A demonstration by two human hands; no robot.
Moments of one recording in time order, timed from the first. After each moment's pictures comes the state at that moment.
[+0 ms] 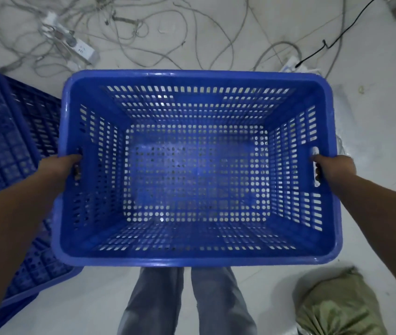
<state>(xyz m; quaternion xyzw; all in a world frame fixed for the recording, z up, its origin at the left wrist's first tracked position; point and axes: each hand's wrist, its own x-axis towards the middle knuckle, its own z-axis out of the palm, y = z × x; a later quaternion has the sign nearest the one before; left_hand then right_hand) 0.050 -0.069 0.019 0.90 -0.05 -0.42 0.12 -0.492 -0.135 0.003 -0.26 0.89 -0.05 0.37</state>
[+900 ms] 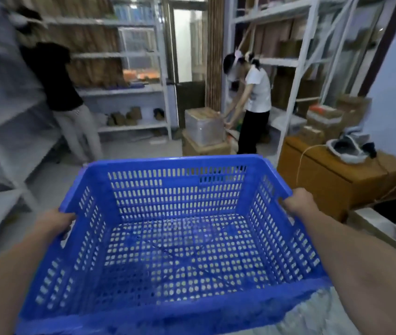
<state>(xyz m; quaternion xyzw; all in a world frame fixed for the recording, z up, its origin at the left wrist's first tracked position) 0.176 0.048 0.659 0.90 -0.17 -0.19 0.35 -0.313 -0.236 0.638 -0.64 0.70 -0.18 0.27</state>
